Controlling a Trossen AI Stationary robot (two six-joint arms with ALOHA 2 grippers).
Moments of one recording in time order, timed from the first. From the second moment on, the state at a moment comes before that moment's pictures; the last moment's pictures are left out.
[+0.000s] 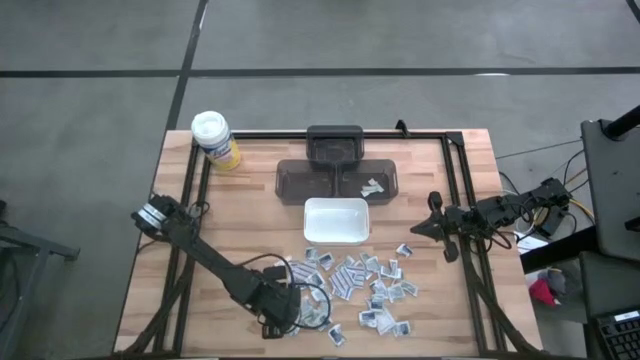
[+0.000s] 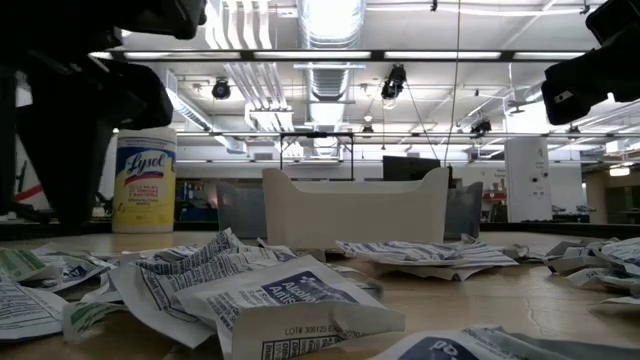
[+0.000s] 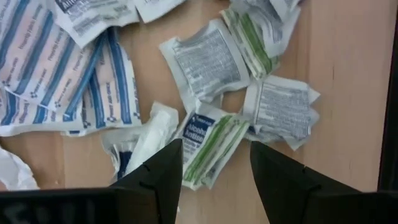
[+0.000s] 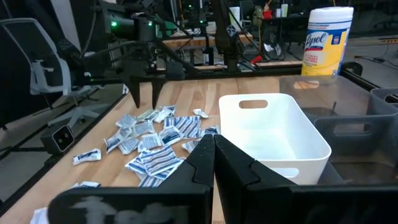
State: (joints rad) left arm -0.63 1.84 1.28 -0.66 -0.08 -0.66; right arm 0.38 0.02 0.10 -0.18 0.24 0.15
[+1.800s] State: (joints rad) left arm -0.64 1.87 1.27 -0.66 -0.07 -0.63; right arm 0.38 0.02 0.10 -0.18 0.24 0.16
